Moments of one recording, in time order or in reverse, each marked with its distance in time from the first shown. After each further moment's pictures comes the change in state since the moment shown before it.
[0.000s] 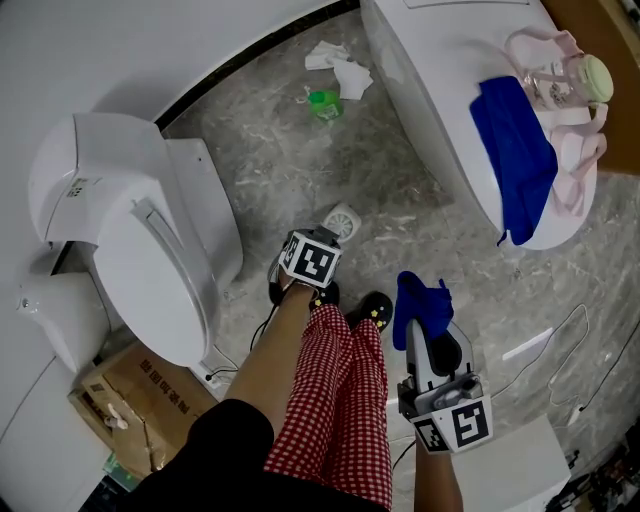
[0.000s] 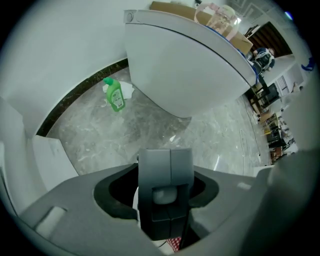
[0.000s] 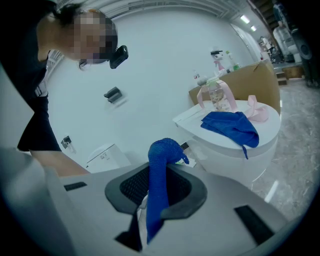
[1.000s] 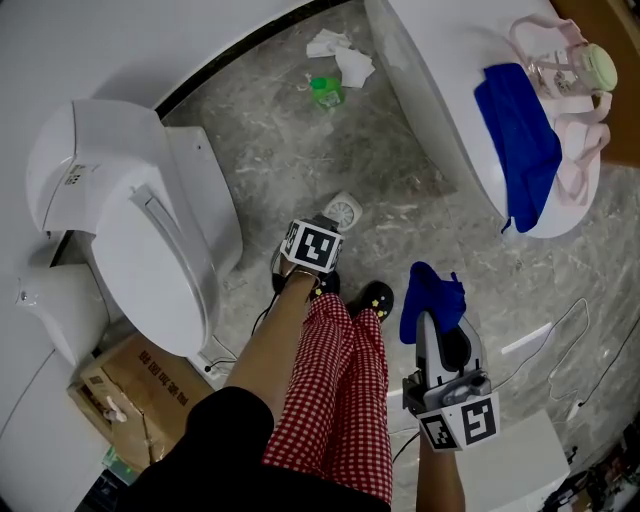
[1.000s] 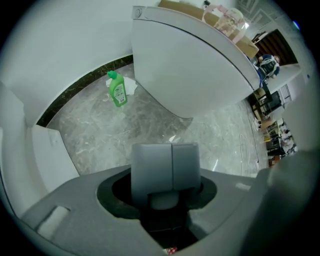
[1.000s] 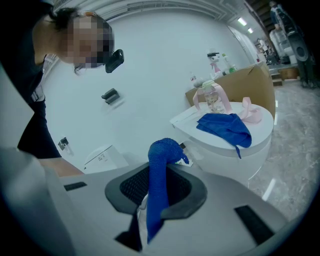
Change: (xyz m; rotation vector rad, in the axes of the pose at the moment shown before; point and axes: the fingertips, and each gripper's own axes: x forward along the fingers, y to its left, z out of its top) left arm 0.005 -0.001 -0.007 -0.053 0.001 -0.008; right arm -0.013 -0.004 0.000 0.020 -0.009 -0.036
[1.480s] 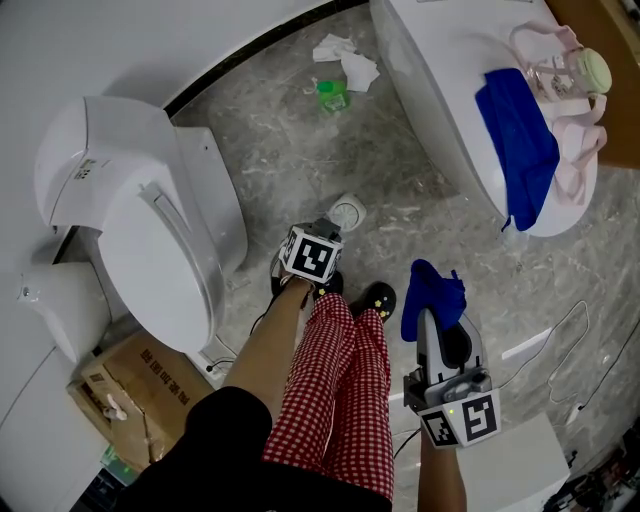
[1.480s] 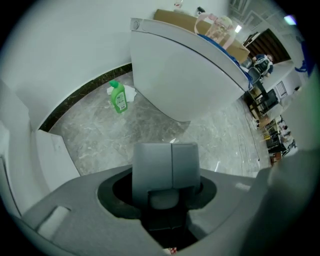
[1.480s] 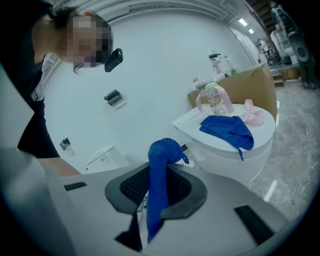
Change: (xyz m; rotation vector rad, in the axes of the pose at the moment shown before) left arm -0.025 -0.002 -0.008 0.023 -0.058 -0.003; right arm -0.004 0.012 0.006 -0.009 -0.012 0.014
